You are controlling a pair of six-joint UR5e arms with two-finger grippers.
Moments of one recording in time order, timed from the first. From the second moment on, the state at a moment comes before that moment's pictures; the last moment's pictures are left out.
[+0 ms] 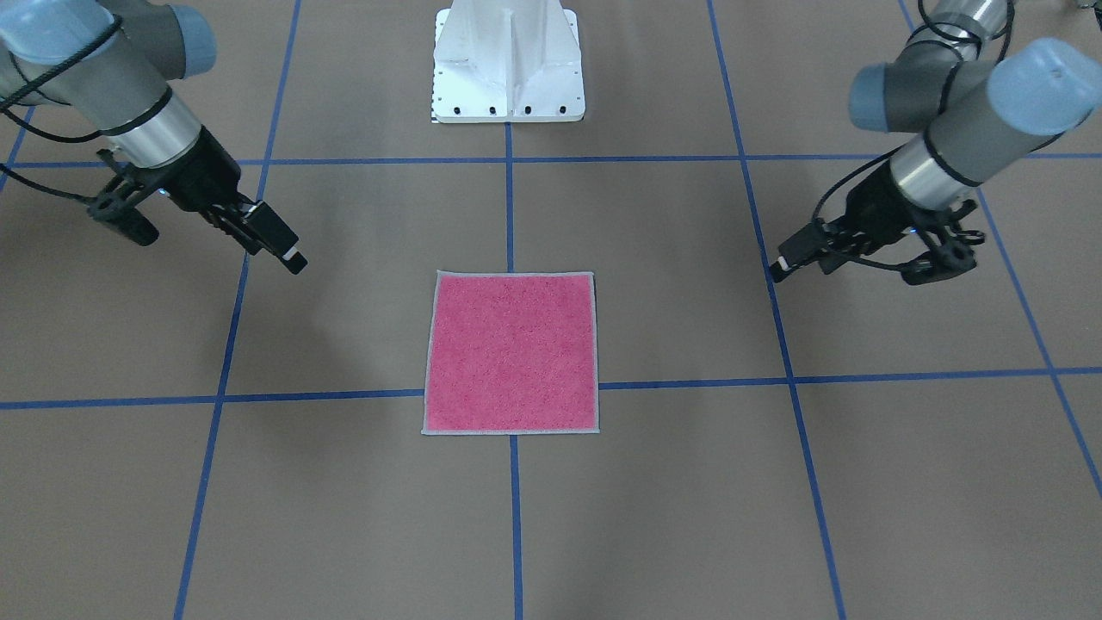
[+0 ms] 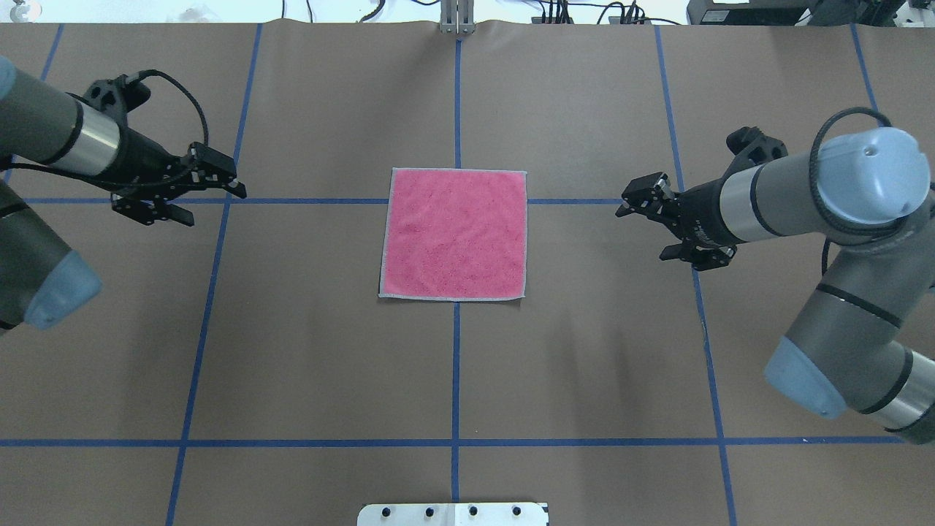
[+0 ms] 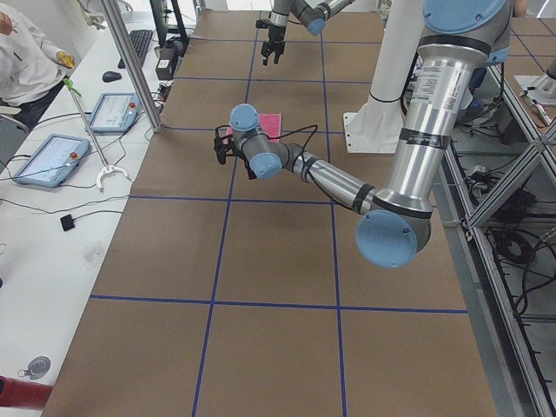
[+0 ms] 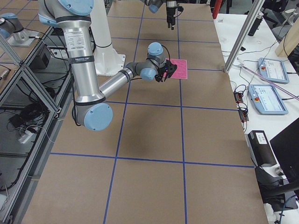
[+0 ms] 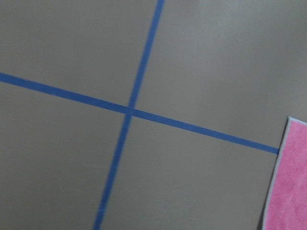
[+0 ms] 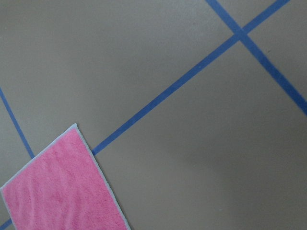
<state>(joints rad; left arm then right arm) -0.89 -1.86 -1.75 -2.10 -2.25 -1.45 0.70 -1.36 1.93 -1.07 1.93 1.89</state>
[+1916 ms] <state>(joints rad) -0.50 -2.05 -1.51 -2.44 -1.75 -1.82 0.38 -1.28 1.94 -1.07 1.44 2.22</state>
